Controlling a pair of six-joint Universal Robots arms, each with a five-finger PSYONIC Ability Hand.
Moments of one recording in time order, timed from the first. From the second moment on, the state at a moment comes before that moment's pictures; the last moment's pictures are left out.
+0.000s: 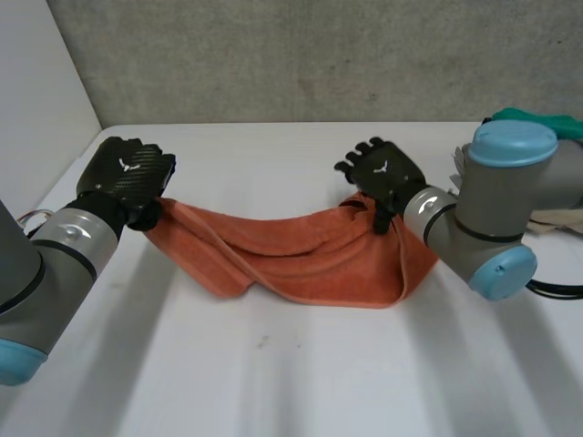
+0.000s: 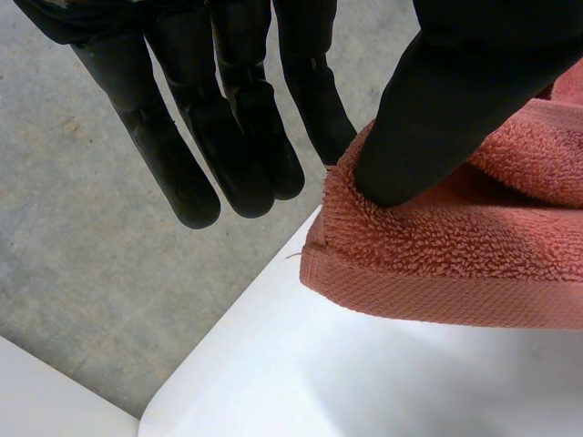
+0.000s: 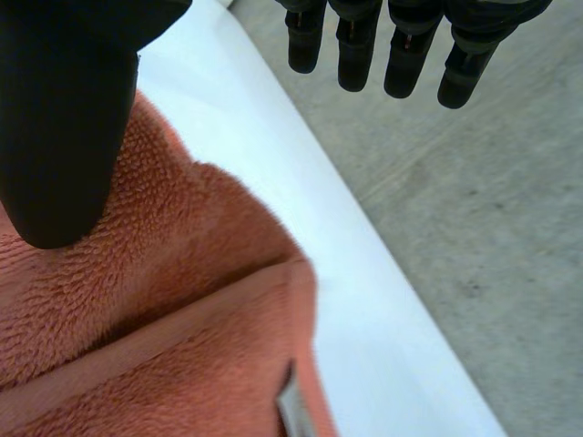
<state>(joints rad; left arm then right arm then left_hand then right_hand) 4.41 -1.71 -1.74 3.39 -1.44 3.65 1.99 -0.83 1.07 -0.04 1.28 2.51 1.13 1.20 1.19 1.20 0.97 0.22 0.21 0.21 0.21 0.04</state>
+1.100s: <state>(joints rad) 4.46 -1.62 -1.71 3.38 -1.52 3.64 1.81 -0.92 1.10 -0.11 1.11 2.22 1.13 1.20 1.19 1.20 0.97 1.06 1.17 1.17 1.19 0.97</state>
